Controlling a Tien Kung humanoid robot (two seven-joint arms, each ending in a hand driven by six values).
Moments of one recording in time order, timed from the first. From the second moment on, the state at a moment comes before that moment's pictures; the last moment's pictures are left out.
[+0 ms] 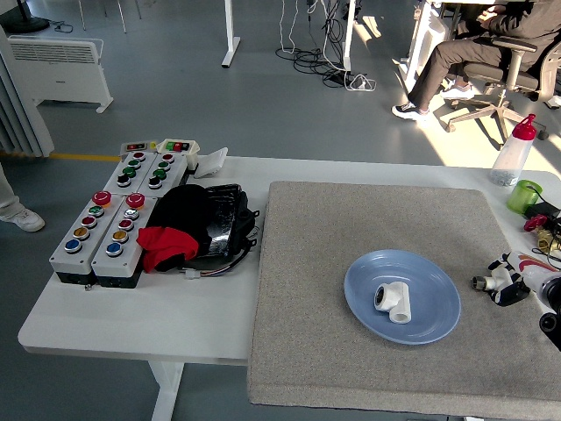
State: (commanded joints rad) left arm -0.24 0.00 -1.45 -0.30 1.45 0.21 0.58; right arm 0.81 -0.35 0.73 0.70 -1.62 0.03 -0.33
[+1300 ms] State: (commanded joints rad) left arm -0.24 0.00 -1.44 -0.30 1.45 0.21 0.57; right arm 0.81 -0.36 0.63 1.05 -1.65 0.03 -0.31
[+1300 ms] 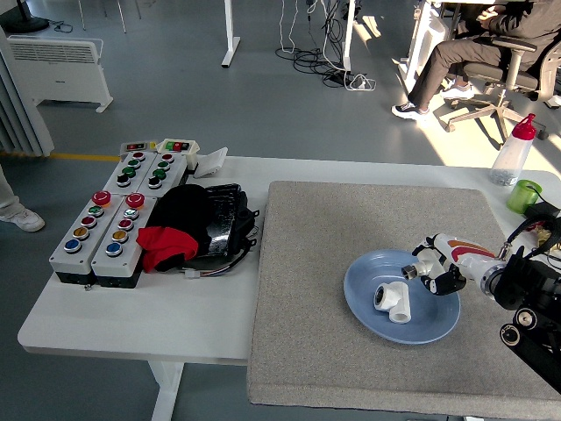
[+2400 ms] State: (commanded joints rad) left arm -0.24 0.00 -1.44 -0.30 1.45 0.21 0.57; right arm 0.72 -0.40 0.89 1.16 -1.57 -0.08 -0.18
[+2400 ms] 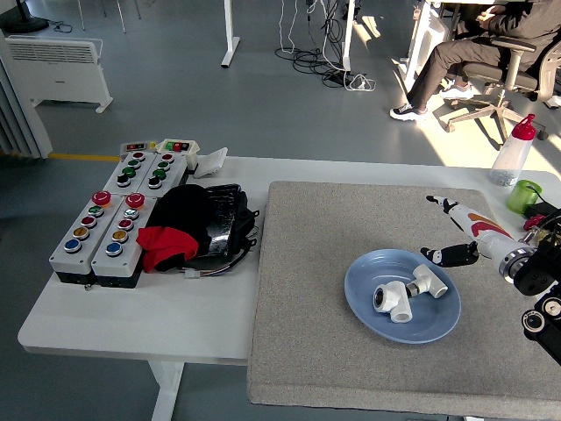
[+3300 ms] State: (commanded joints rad) left arm -0.22 0.00 -1.49 -0.30 1.52 0.20 0.57; right arm 0.24 -0.34 1.59 1.33 -0.45 -0.23 0.14
